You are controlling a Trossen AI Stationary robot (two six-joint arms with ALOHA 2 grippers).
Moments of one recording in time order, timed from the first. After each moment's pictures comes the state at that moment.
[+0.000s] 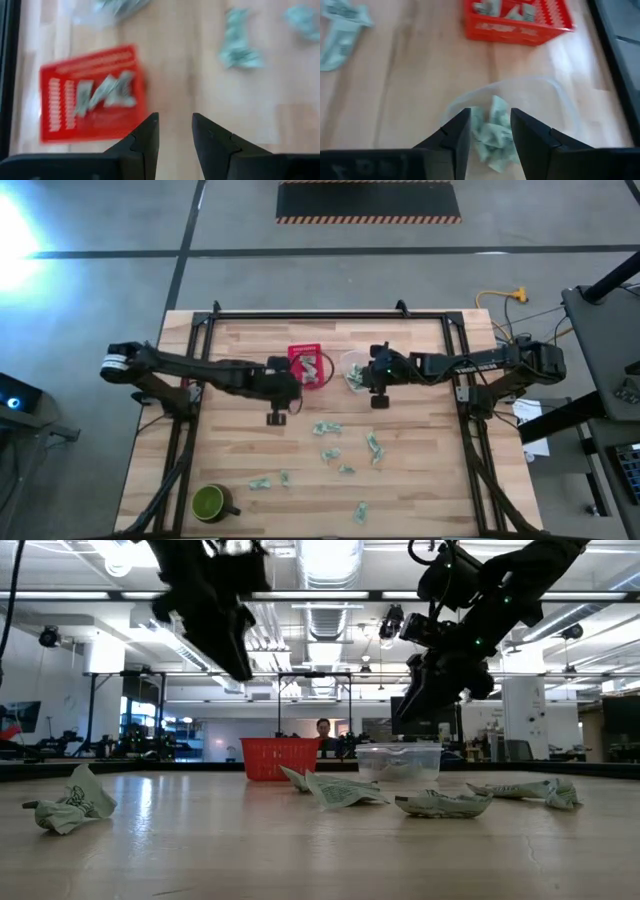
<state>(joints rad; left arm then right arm) -0.06 1.43 1.08 -0.68 -0.24 0.08 -0.18 1.41 0.70 -0.08 0.09 -0.29</state>
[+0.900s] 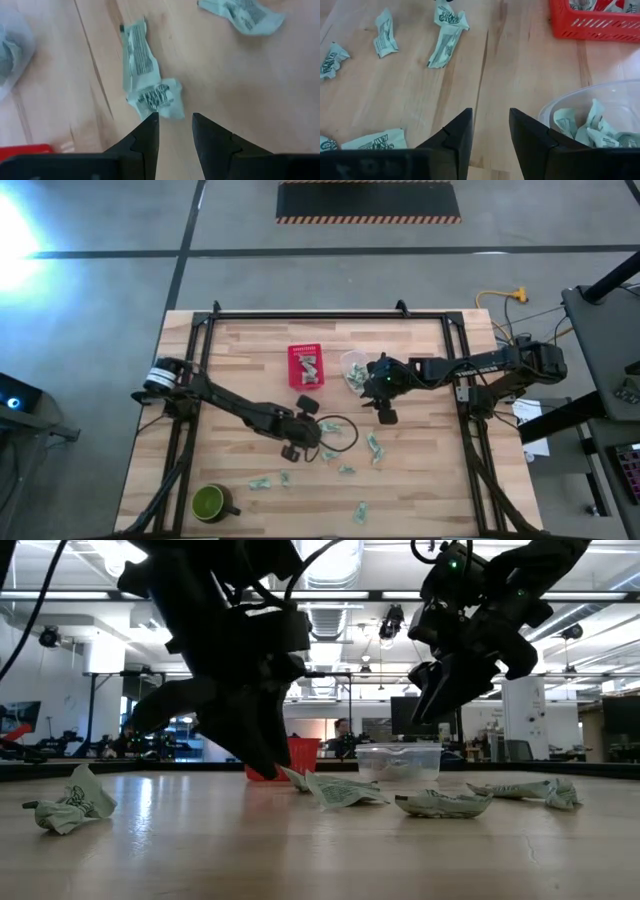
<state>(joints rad) -0.26 1.81 1.08 -0.32 -0.29 0.24 -0.12 1.41 0.69 -0.16 -0.18 -0.18</state>
